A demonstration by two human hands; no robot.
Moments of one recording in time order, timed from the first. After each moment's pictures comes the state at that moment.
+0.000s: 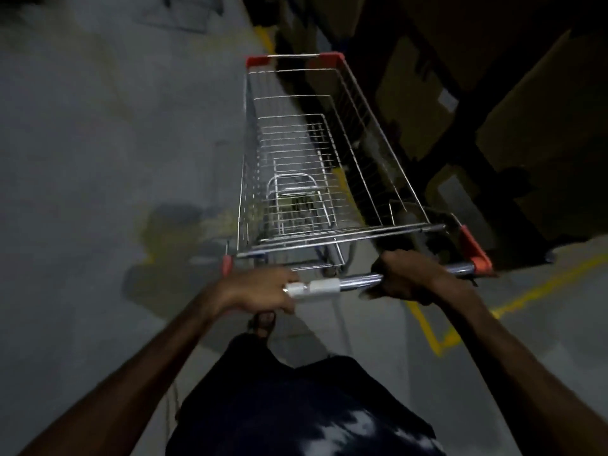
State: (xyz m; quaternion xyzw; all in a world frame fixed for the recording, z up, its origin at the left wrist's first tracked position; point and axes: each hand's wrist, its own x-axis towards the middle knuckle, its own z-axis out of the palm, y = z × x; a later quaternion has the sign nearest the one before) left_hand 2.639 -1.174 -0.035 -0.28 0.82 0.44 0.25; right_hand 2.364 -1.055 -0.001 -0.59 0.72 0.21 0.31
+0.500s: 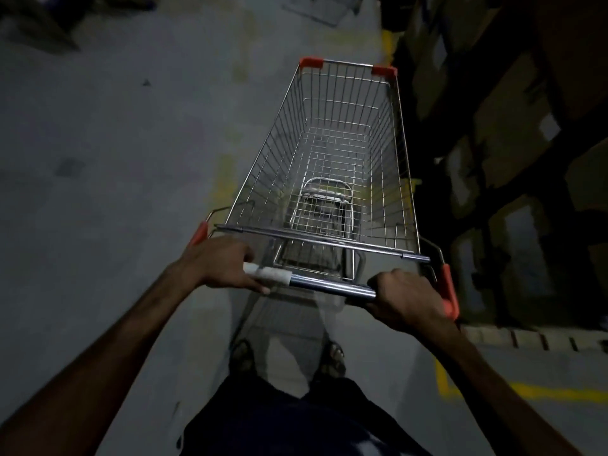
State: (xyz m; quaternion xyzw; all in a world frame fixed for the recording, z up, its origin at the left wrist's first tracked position) left_hand 2.733 -1.027 -0.005 -0.56 0.78 0.19 0.21; right_hand 2.391 -0.950 -0.011 -0.76 0.61 0.13 0.19
